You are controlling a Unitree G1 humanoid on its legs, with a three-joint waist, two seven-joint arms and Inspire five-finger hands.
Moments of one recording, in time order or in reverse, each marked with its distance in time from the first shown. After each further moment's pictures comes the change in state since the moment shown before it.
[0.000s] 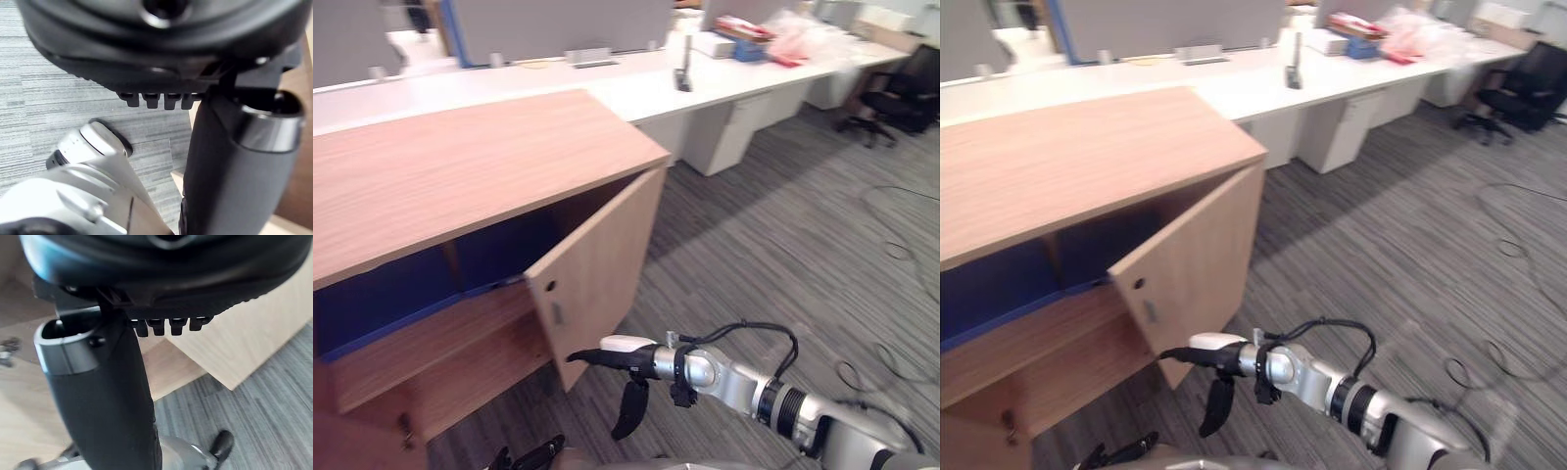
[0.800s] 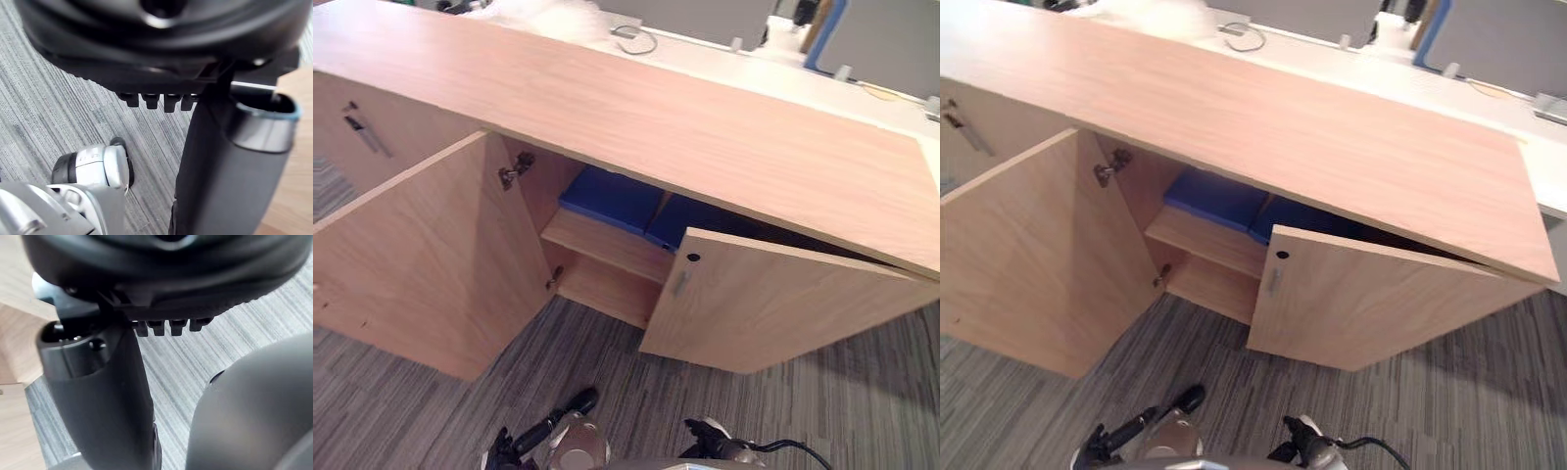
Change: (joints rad) left arm -0.027 -0.029 0.004 -0.135 -0.200 0.002 0.043; right arm 0.320 0.253 -0.853 0.512 -0.107 0.168 -0.213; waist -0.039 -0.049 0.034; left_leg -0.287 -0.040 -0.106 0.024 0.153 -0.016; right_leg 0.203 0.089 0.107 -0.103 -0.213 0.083
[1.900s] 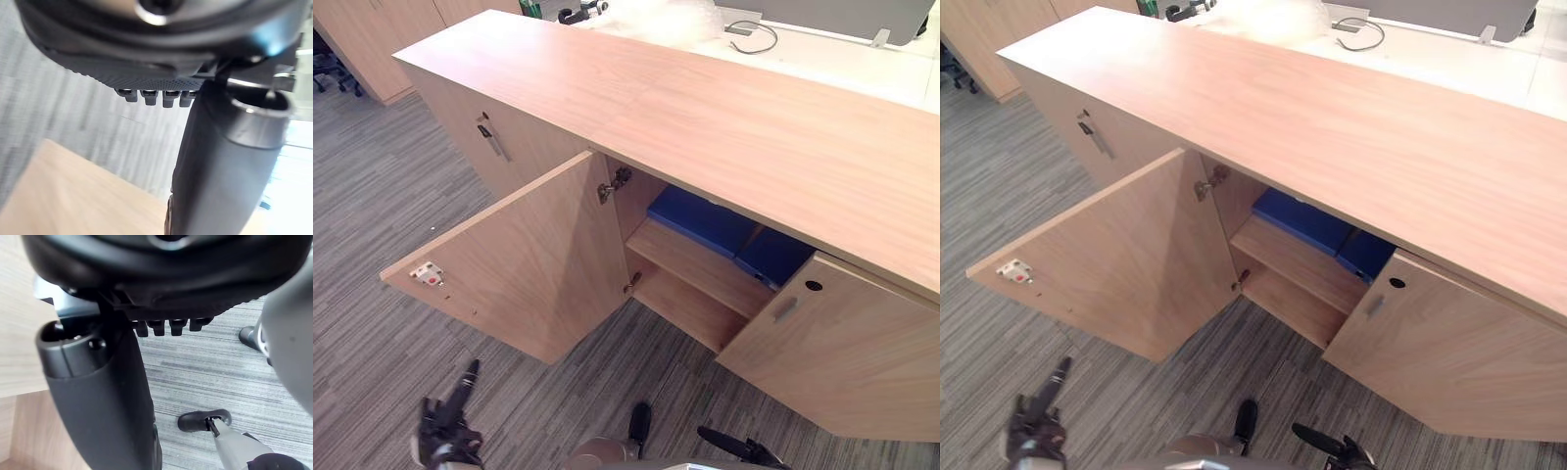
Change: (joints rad) left arm 0.048 0.053 0.272 -0.501 -0.383 0.007 -0.053; right arm 0.094 0.024 -0.615 -0.079 0.357 0.033 -0.066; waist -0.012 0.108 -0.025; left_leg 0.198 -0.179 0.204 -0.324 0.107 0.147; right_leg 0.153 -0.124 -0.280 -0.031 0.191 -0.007
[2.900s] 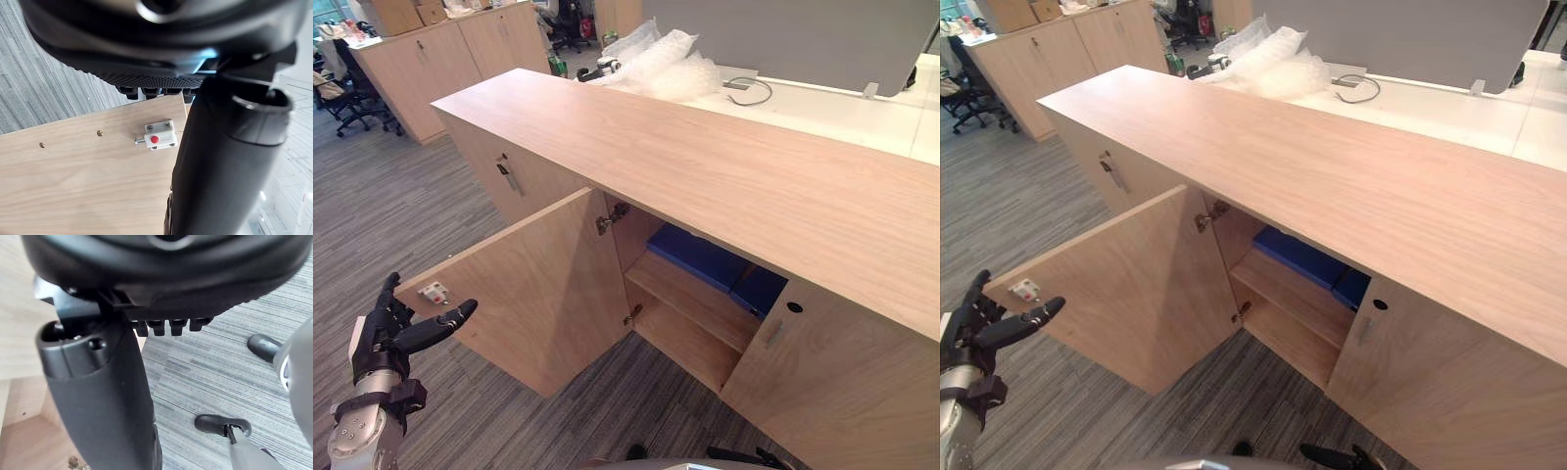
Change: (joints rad) left arm 0.146 0.447 -0.322 -0.277 0.111 -0.041 -0.146; right arm 0.045 -0.080 0.163 -0.003 -0.016 -0.014 0.075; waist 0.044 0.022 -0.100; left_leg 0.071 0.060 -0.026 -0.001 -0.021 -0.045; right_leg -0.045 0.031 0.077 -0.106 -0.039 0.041
